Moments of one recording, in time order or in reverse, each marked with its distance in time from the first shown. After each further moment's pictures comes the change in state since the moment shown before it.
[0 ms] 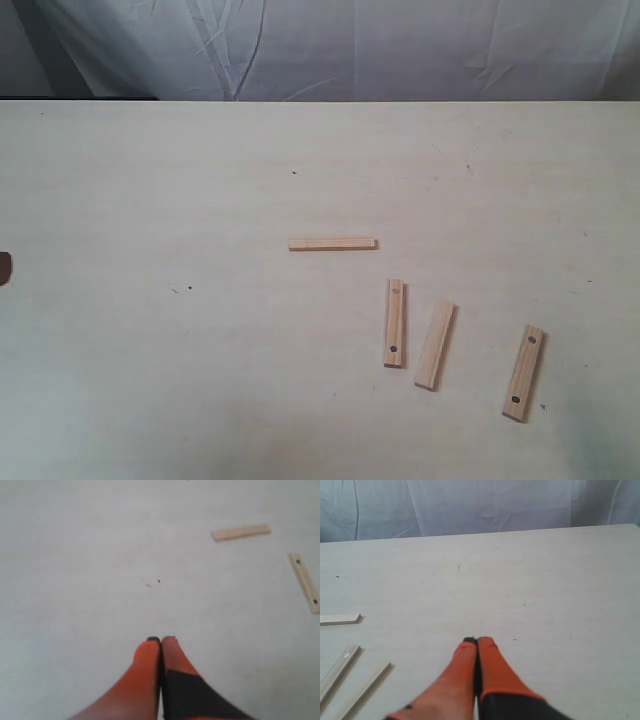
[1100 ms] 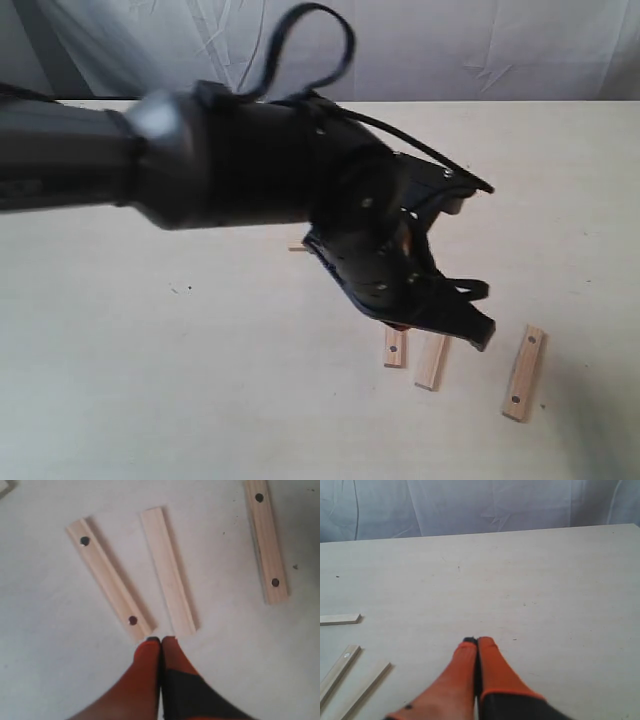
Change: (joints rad) left arm -0.933 1.211 -0.833 0.383 -0.032 -0.639; right arm 0.000 0.000 0.000 0.000 0.000 0.000
